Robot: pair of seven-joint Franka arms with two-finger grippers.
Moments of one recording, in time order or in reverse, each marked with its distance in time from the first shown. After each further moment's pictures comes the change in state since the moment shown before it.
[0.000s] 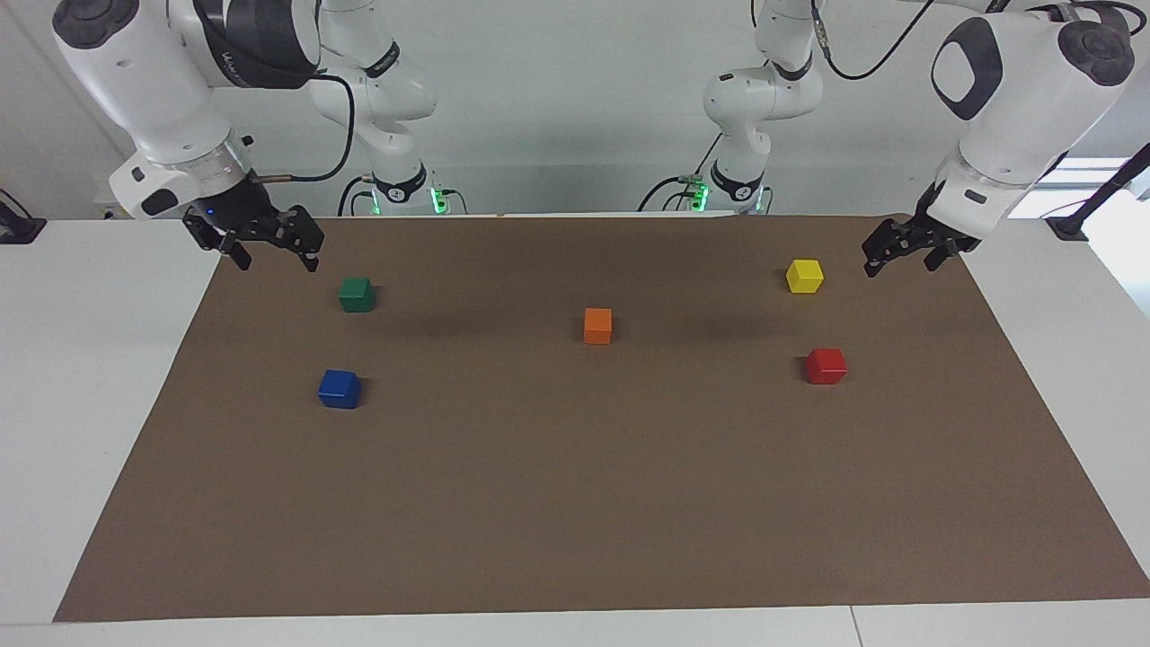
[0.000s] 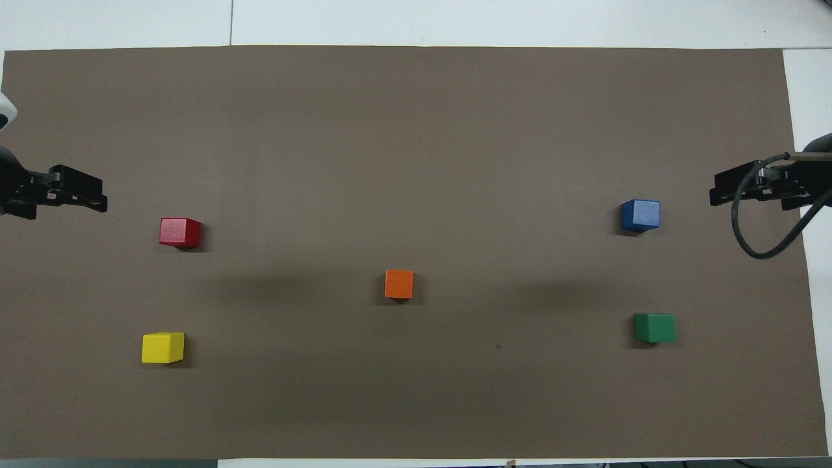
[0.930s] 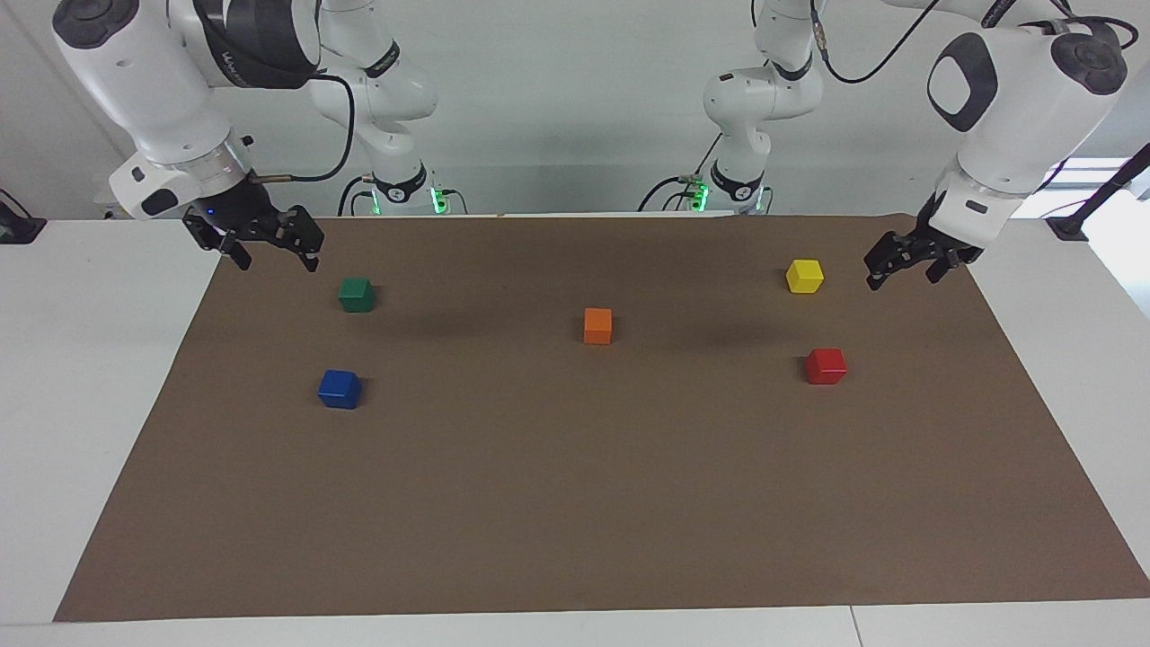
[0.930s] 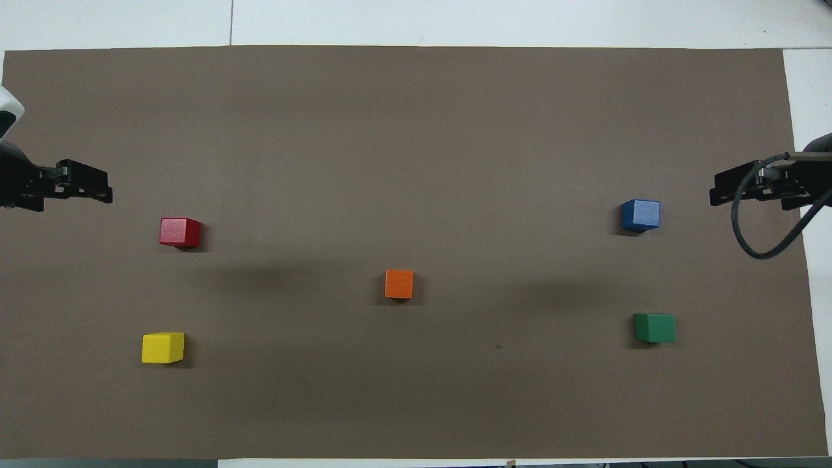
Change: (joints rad) left arm 0.001 -0.001 0.006 -0.066 -0.001 0.110 -0.015; right arm 0.000 0.000 0.000 0.000 0.000 0.000 0.000
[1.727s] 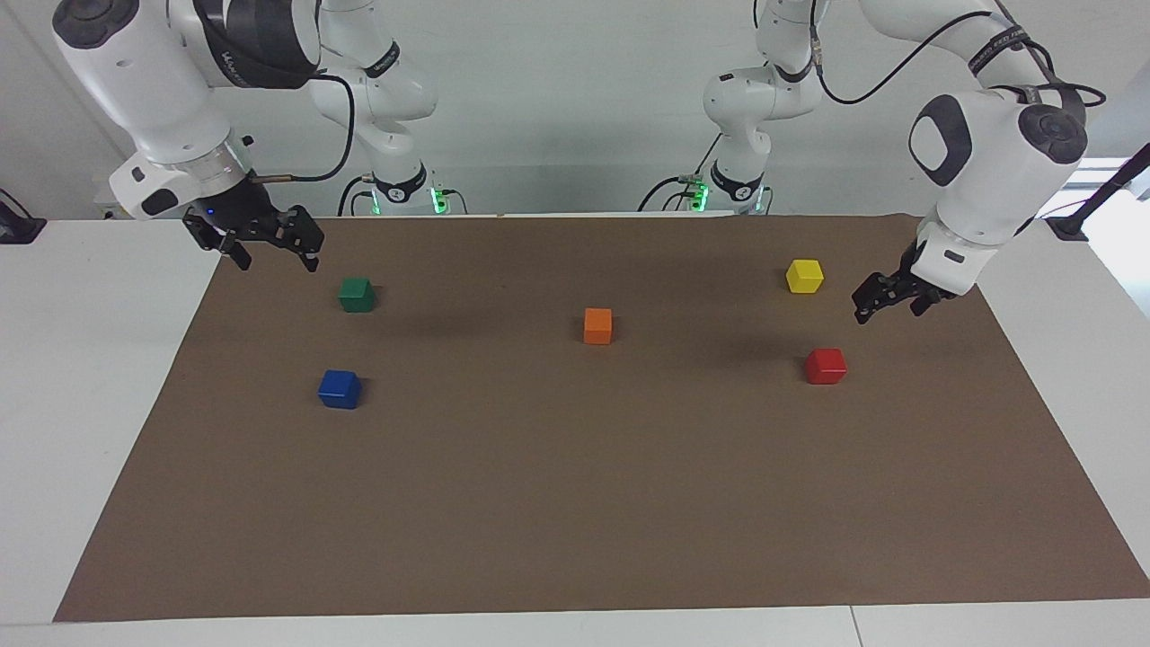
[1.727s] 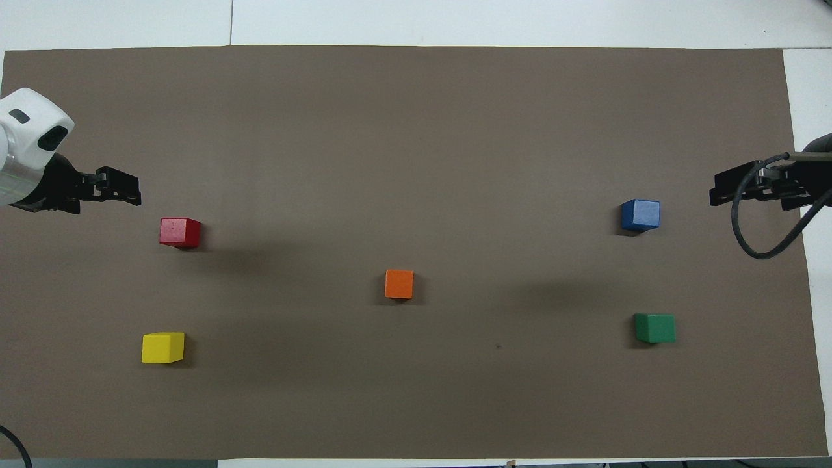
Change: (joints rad) left arm 0.003 0.051 0.006 -0.123 0.000 0.159 -0.004; right arm 0.000 0.000 0.000 0.000 0.000 0.000 0.000
